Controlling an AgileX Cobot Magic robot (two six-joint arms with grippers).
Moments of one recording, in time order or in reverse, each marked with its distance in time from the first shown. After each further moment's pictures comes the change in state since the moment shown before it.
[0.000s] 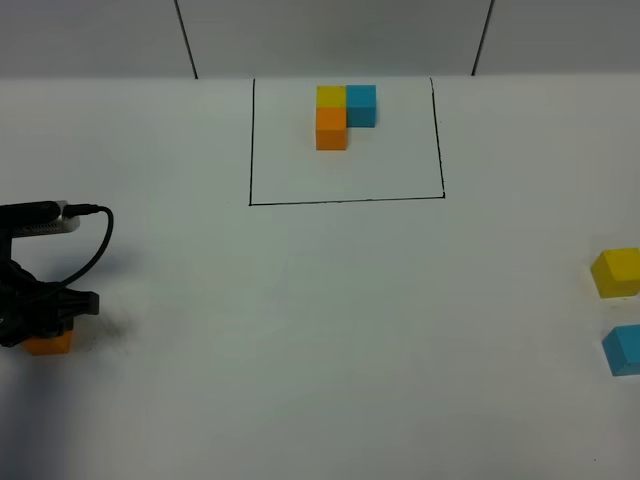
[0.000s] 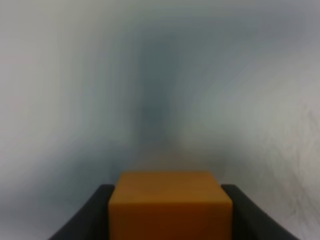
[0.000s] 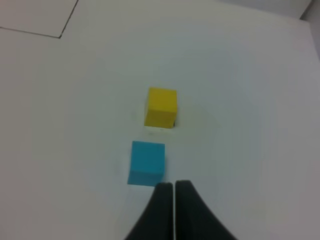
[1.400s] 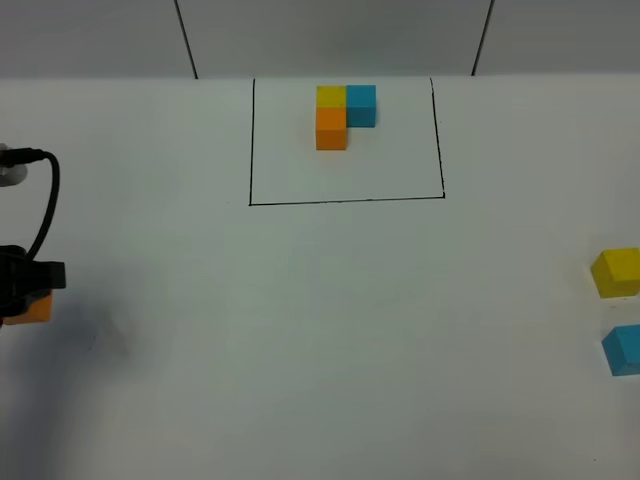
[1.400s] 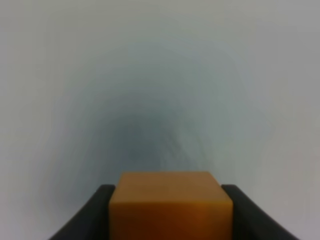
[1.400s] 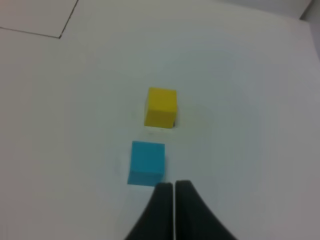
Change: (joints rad) left arm -0.081 -0.509 -0.040 -0.102 0.353 0.012; right arm 0.000 0.000 0.000 0.000 0.000 0.000
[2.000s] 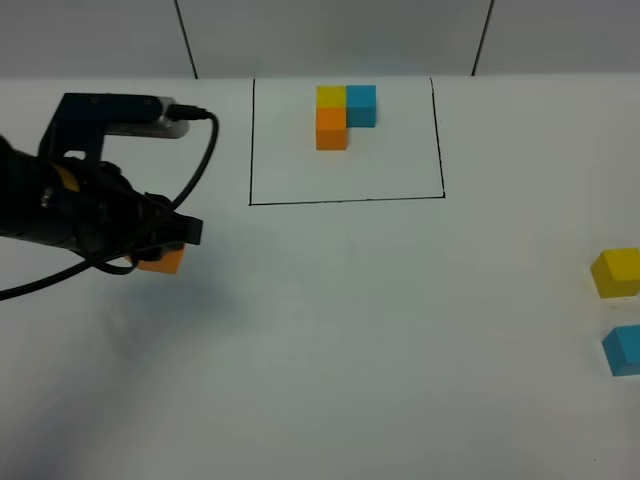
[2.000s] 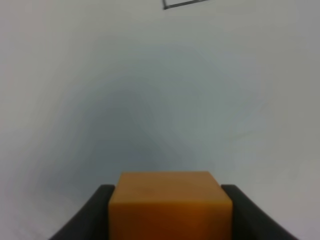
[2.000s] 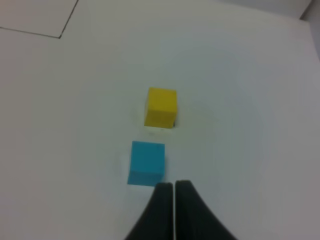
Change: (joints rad) left arm -0.314 0.328 -0.270 -0.024 -0.027 -0.018; right arm 0.000 0.000 0.000 0.000 0.000 0.000
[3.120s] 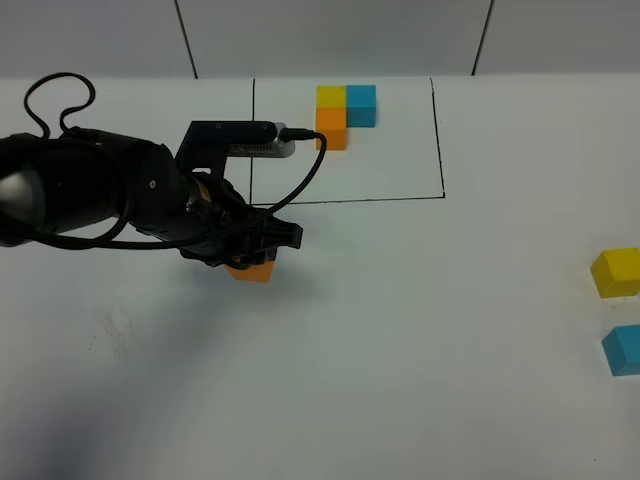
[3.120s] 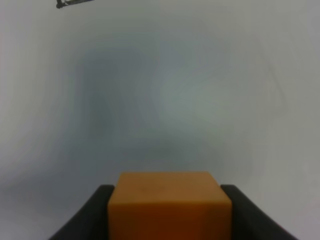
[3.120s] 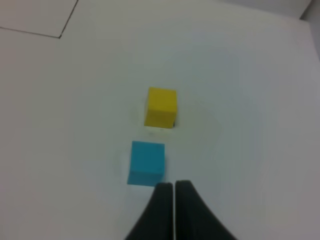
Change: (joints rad) left arm -0.137 0.350 -0.146 -0.058 -0.144 -0.101; right arm 0.000 0.000 0.000 0.000 0.000 0.000
